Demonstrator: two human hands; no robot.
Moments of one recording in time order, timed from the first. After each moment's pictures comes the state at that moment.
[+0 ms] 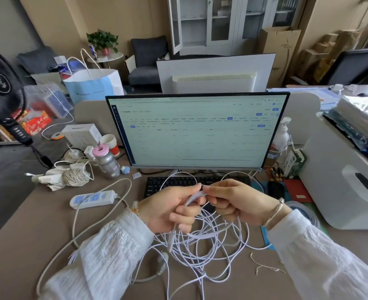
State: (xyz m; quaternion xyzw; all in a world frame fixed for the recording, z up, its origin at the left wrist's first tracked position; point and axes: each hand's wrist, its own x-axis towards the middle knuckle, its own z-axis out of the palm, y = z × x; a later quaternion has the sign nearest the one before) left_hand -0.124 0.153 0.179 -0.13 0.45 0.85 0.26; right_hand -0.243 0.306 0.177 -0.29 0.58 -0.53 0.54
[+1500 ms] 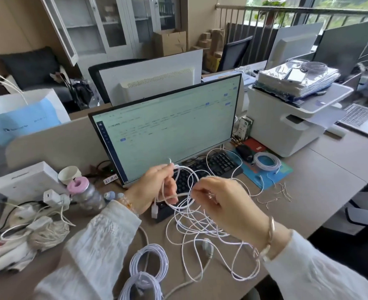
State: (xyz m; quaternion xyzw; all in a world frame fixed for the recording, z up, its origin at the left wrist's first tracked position) left_hand -0.088 -0.023 0.180 -0.03 0.69 0.71 0.15; right_hand -0.042 0.170 0.208 -0.28 0.89 -0.34 -0.08
